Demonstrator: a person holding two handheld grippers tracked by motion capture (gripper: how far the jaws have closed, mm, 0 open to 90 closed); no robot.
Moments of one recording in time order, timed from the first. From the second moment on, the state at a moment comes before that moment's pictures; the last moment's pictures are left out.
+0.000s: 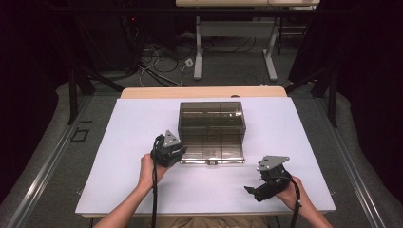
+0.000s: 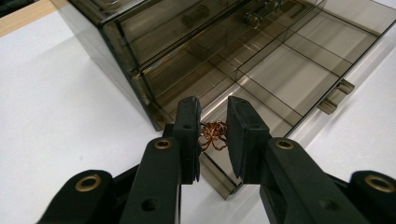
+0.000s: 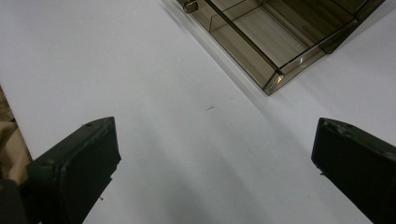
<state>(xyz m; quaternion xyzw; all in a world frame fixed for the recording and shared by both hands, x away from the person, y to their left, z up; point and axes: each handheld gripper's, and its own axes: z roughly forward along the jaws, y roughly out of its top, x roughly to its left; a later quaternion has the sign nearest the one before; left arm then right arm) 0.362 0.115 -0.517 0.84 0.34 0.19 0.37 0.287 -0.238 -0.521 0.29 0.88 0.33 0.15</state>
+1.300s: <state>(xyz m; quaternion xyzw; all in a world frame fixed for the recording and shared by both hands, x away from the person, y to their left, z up) 0.363 0.089 -0.516 0.85 0.32 0.18 0.38 0.288 -0.238 -0.521 0.29 0.89 0.33 0.15</state>
